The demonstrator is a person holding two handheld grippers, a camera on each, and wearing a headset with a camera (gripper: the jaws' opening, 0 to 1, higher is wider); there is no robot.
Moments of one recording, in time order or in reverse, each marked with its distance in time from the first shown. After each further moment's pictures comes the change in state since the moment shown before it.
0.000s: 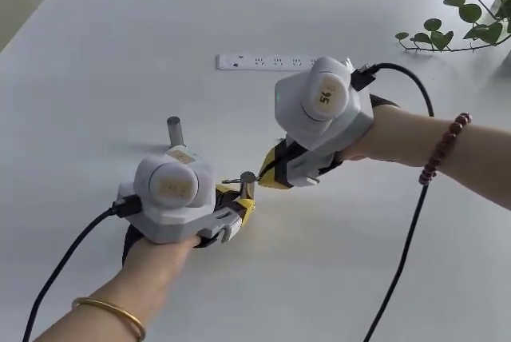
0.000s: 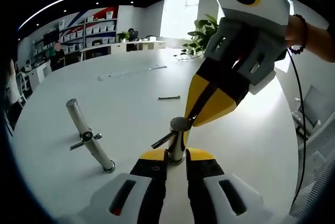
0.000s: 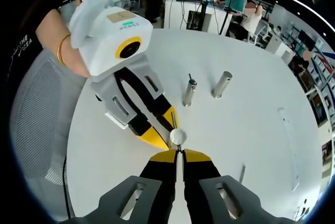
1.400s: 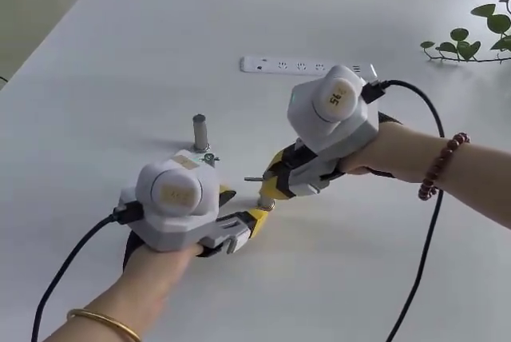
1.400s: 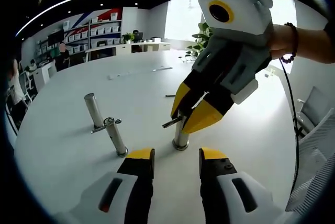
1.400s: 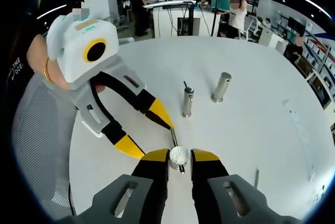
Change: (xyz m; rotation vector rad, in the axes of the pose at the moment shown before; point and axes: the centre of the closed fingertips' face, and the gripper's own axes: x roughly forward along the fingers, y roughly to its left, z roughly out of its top) left arm -0.031 0.008 -0.010 -0.008 -0.014 0.039; right arm 0.025 0.000 0.013 0.137 -0.079 0.014
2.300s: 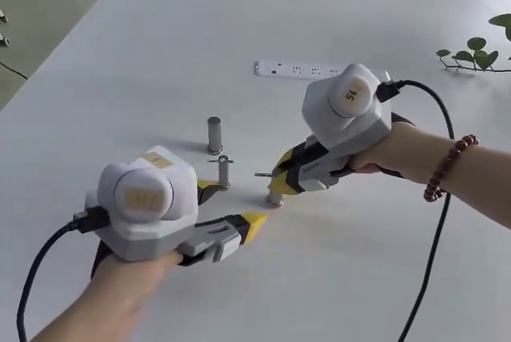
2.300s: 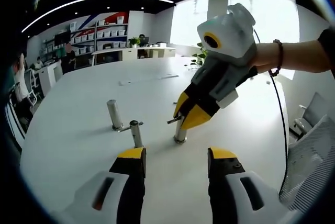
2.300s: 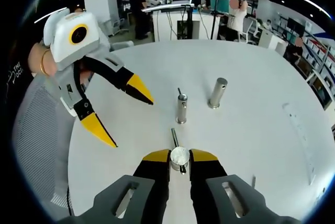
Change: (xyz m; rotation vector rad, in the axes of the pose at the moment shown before) left arm -0.043 0.011 0.012 -0.025 -0.033 0.034; right arm 0.000 -0.009 0.011 0.005 -0.027 0.008
